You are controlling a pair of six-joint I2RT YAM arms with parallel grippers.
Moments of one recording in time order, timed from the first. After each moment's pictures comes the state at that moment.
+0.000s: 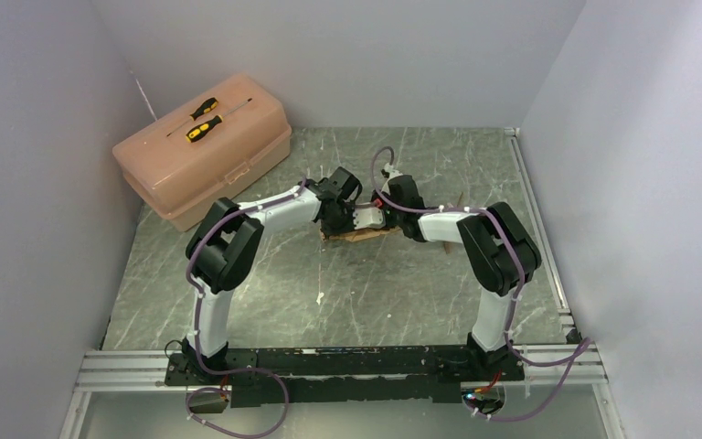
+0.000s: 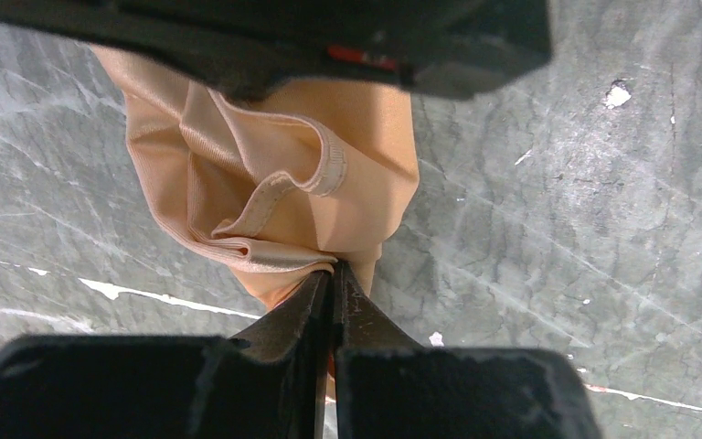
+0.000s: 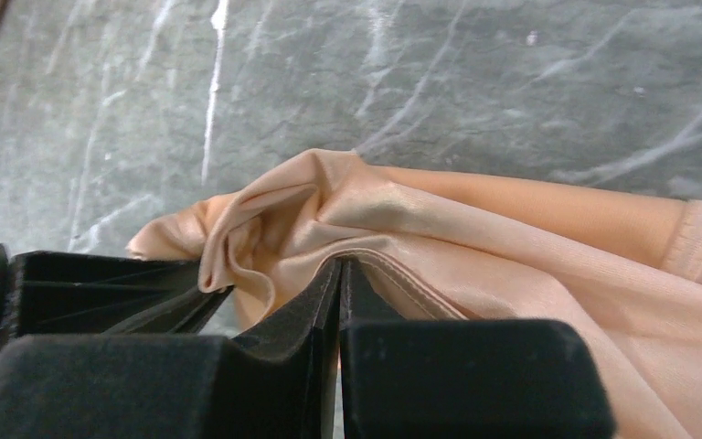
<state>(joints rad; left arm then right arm) -0.69 2.04 1.47 -0.58 0.13 0.78 0.48 1.87 0.95 0.26 -0.22 0.53</state>
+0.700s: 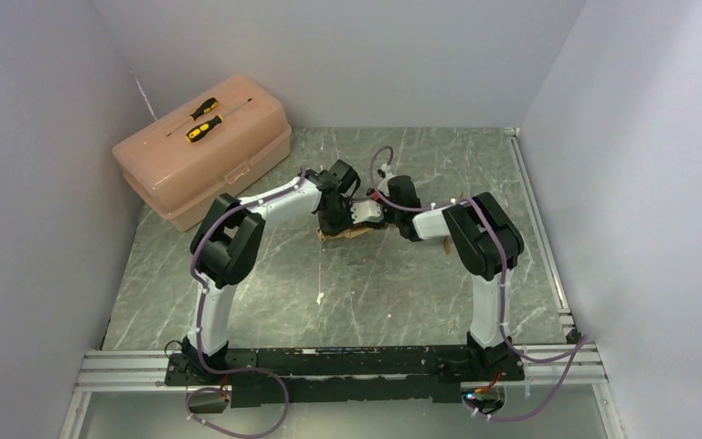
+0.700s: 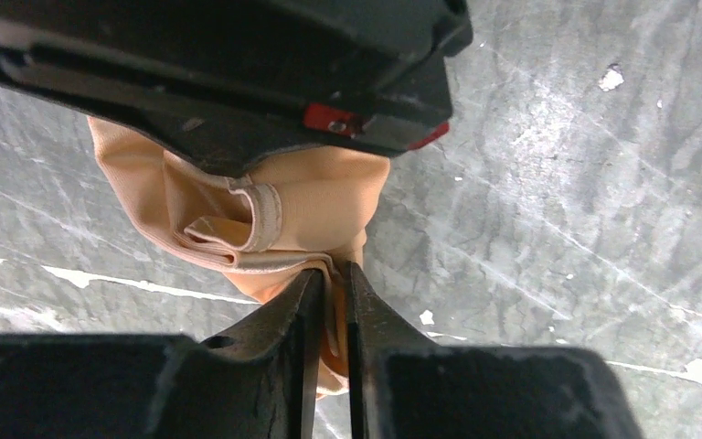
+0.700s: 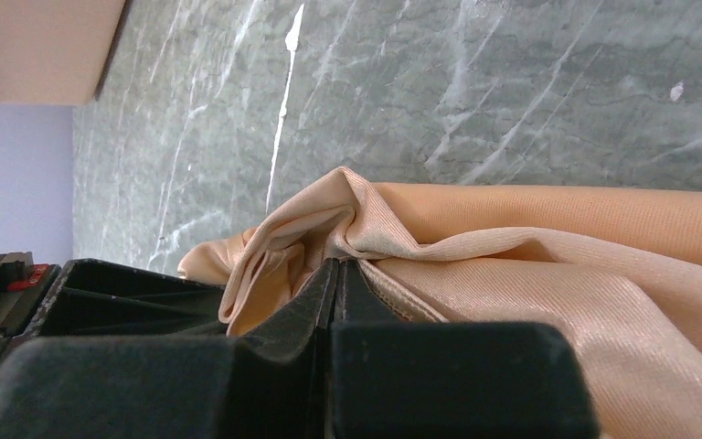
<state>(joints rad) -0.66 2.08 1.56 -0.70 0.17 0.74 0.44 2.03 0.99 0.47 -0.46 0.68</state>
